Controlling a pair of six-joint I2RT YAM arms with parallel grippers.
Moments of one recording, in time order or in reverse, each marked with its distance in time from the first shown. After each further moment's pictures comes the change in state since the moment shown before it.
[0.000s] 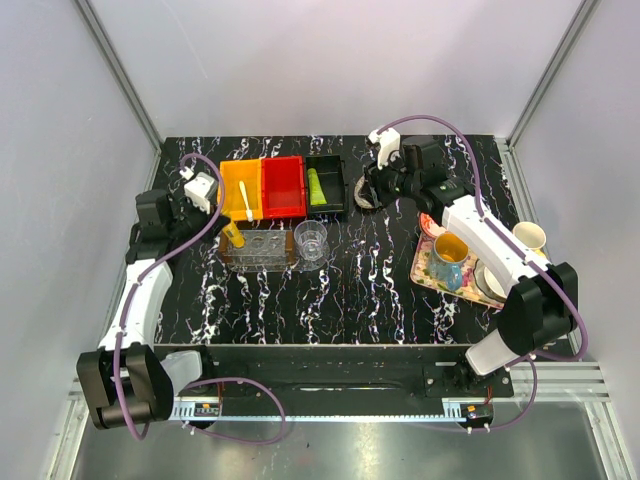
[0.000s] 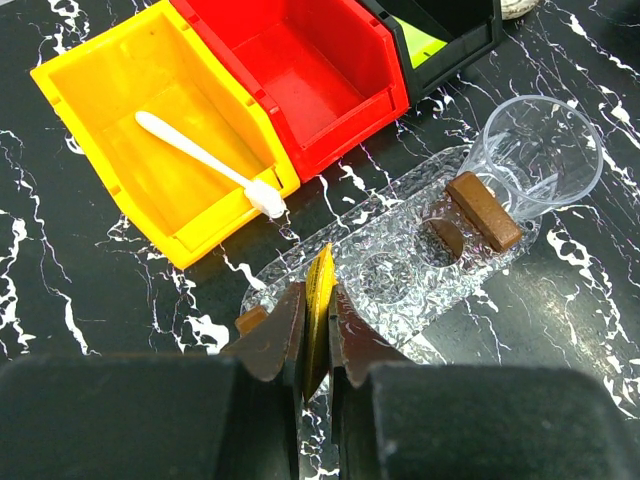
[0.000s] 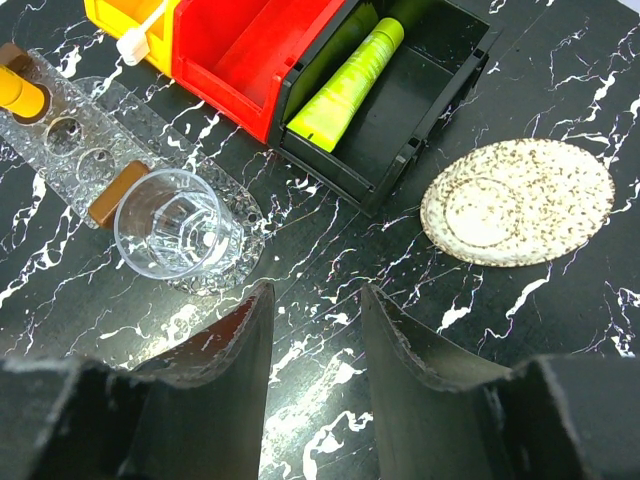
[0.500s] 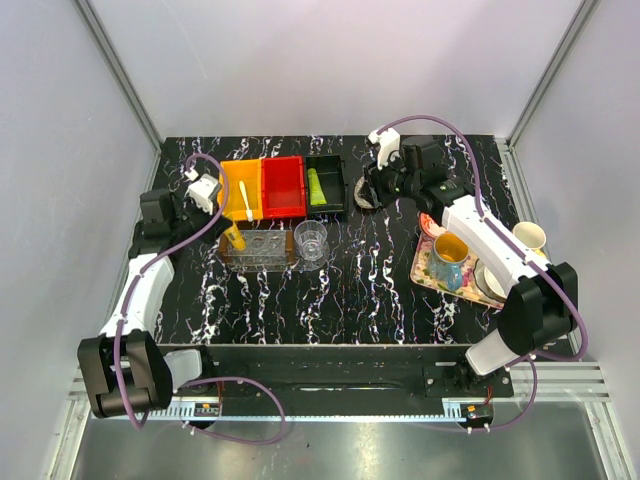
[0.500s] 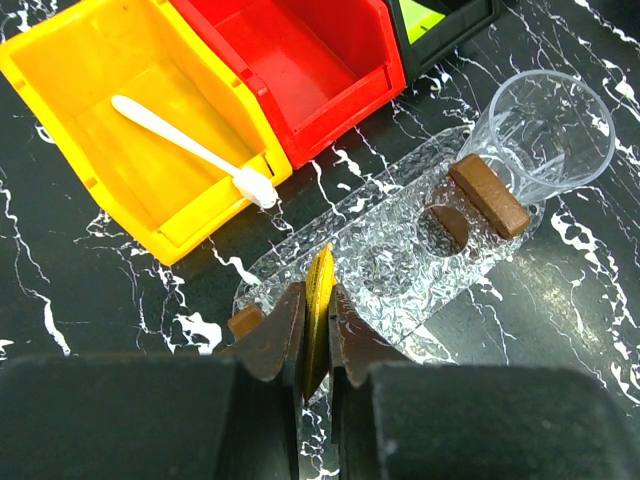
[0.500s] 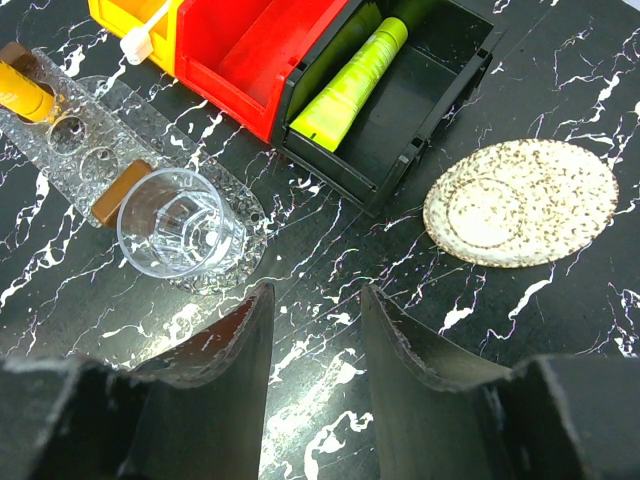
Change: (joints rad) left arm 0.000 0.055 0.000 0.003 0.018 0.031; right arm 0.000 0.000 0.000 0.000 -0.007 0.000
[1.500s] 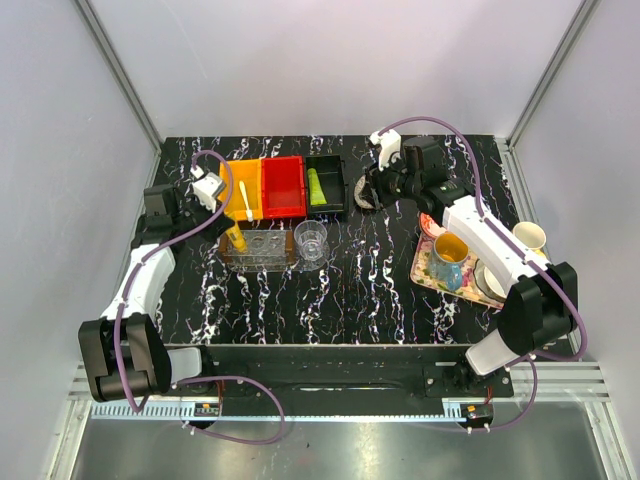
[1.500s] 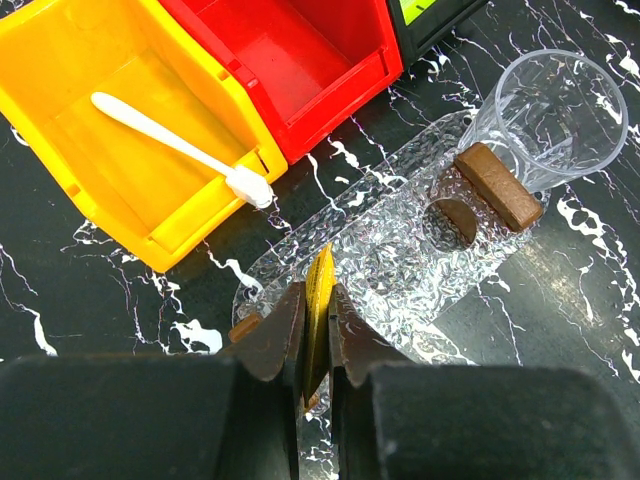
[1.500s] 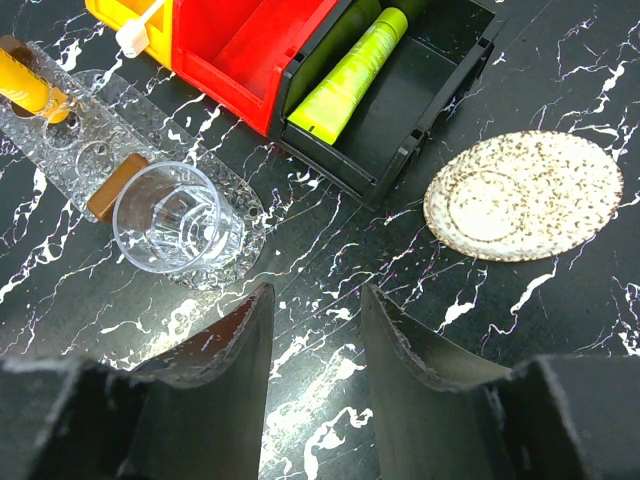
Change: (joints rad) left arm -0.004 0.089 0.042 -0.029 0.026 0.058; right arm -0.008 0.000 -0.013 0.001 -0.008 0.000
